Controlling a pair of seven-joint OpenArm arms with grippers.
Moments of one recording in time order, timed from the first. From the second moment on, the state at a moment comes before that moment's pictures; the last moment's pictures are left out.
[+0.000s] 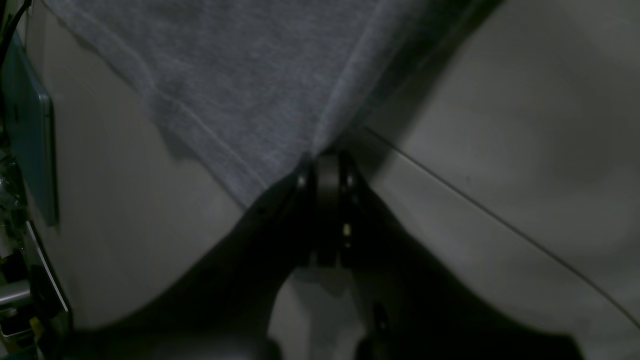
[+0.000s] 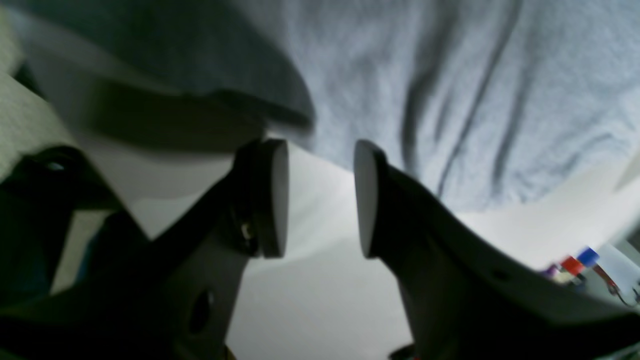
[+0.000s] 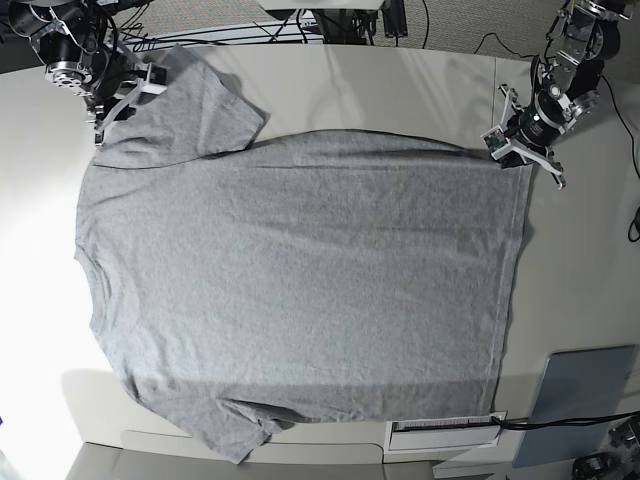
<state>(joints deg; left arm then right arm) 21.0 -36.6 8.5 90.1 22.6 -24.2 9.1 -37.0 49.0 -5.5 110.7 -28.3 37.3 -26.7</state>
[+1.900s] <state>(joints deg) 36.7 -38.5 7.9 101.5 11.0 -16.3 17.1 -46.6 50.0 -8.2 120.5 -26.5 23.9 -42.5</state>
